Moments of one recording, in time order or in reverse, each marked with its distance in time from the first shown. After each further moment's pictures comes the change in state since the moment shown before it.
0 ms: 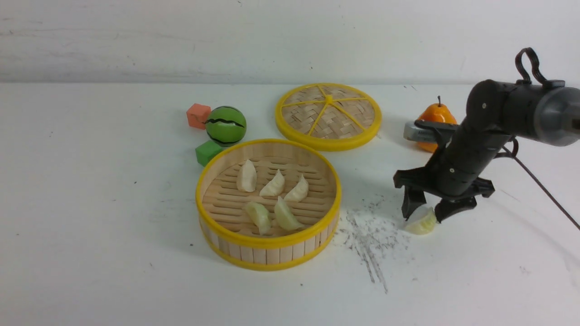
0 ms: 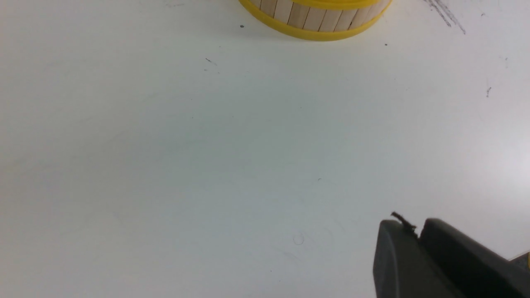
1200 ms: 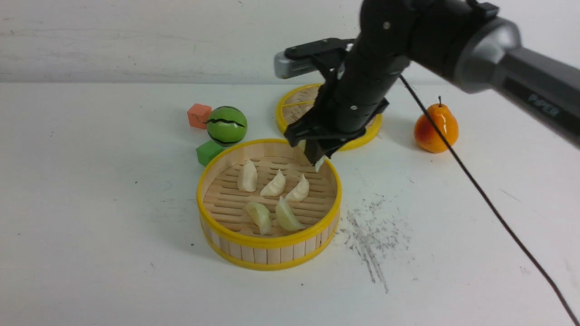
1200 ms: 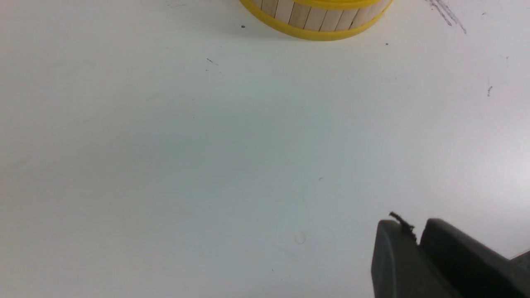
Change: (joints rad) right arm 0.382 0.011 -0.503 -0.130 0.270 -0.117; left arm 0.000 0.000 0.000 0.001 0.000 0.006
